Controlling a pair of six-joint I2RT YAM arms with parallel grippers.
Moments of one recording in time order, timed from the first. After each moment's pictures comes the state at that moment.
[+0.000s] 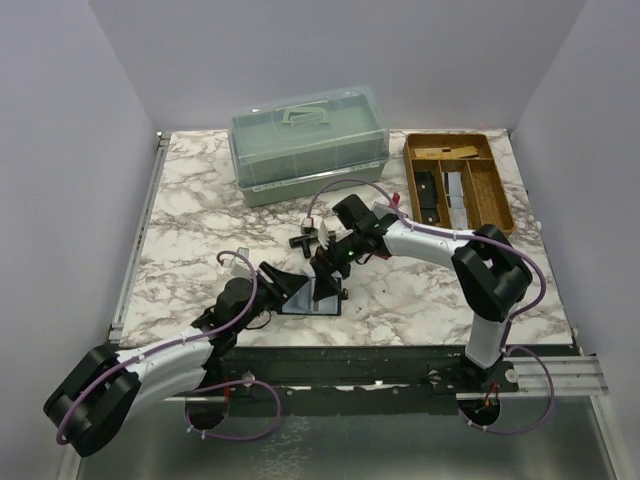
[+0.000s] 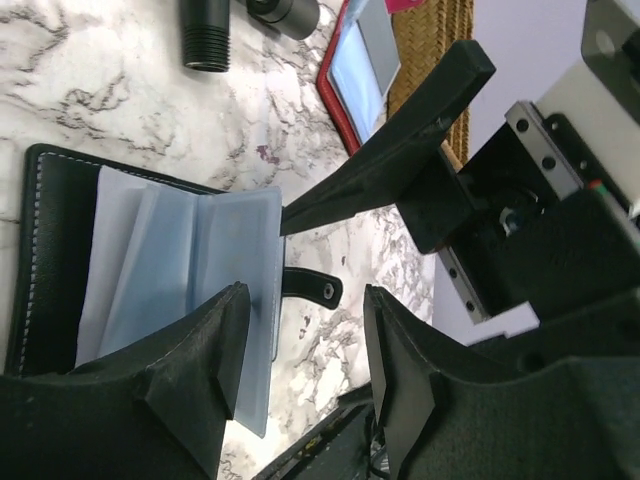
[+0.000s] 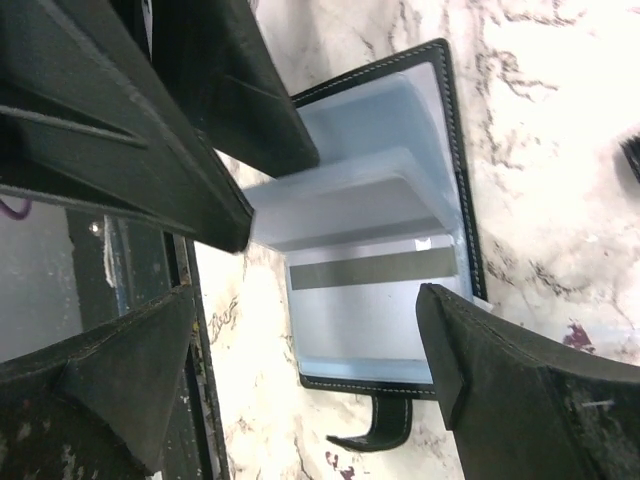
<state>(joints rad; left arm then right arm) -0.69 0.91 0.05 0.57 -0.05 -1.25 0.77 1.84 1.18 -0.34 -0.77 -0.21</state>
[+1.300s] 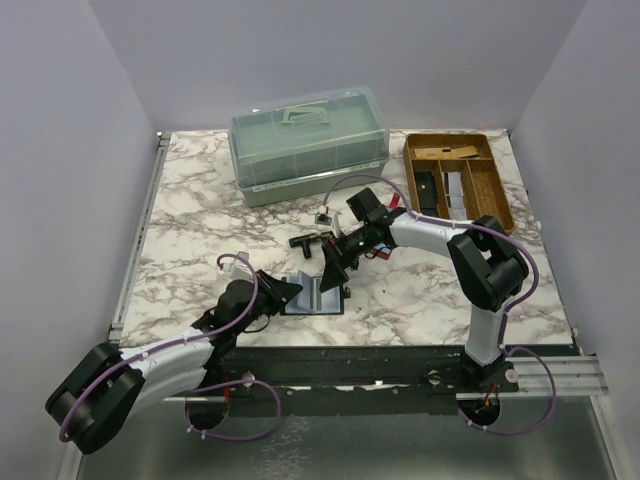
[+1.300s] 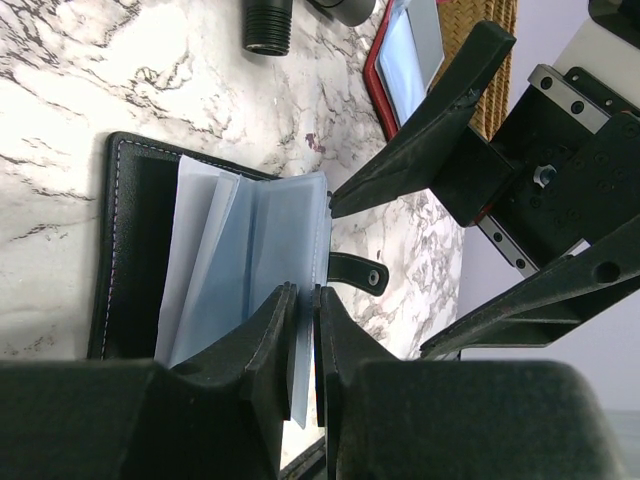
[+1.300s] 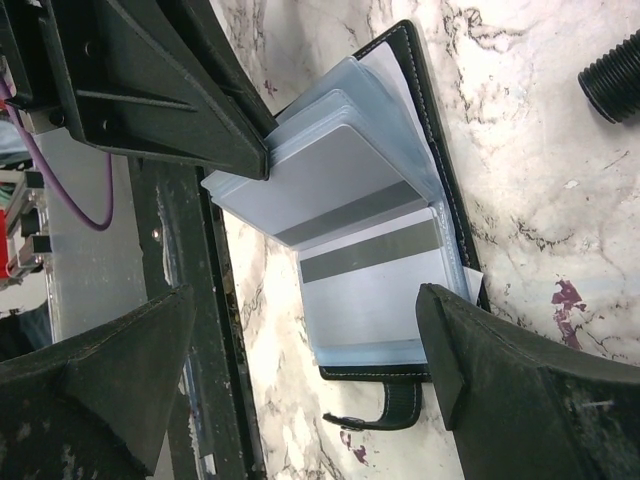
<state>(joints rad) -0.69 0.93 0.03 0.54 -0.04 -1.24 0.64 1.91 1.19 -0.34 -0.97 -0.10</state>
